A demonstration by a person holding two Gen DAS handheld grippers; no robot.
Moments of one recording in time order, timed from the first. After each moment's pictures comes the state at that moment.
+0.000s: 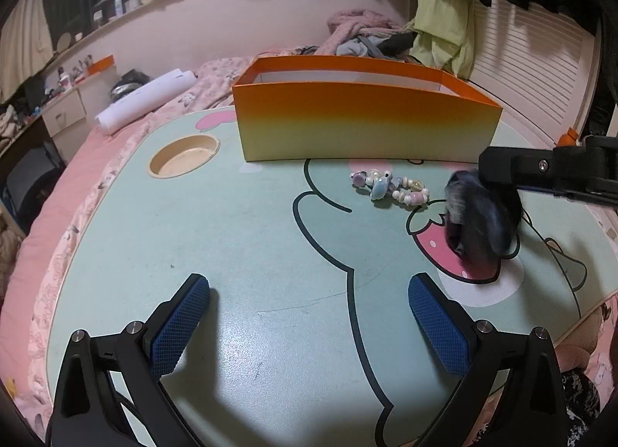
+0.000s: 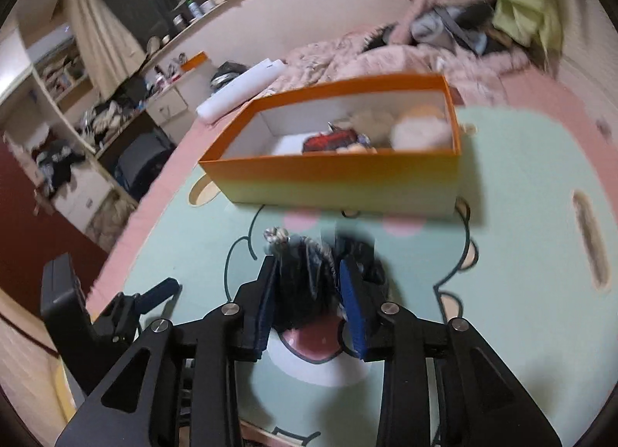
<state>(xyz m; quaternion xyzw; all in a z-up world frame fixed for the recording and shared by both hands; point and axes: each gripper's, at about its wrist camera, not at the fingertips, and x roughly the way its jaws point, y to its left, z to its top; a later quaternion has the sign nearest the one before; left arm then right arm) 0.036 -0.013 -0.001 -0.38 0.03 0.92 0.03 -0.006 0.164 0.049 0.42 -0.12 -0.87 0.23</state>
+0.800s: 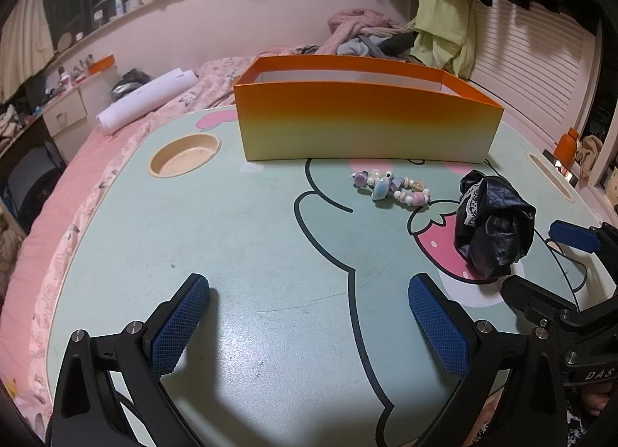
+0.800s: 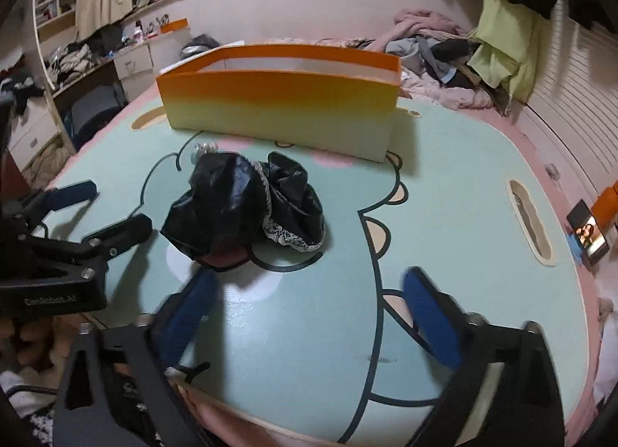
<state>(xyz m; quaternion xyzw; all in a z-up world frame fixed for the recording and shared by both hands) 0.037 -0.012 0.000 -0.38 0.03 0.92 0.03 0.044 0.178 0.007 0.40 0.05 -0.90 0.15</state>
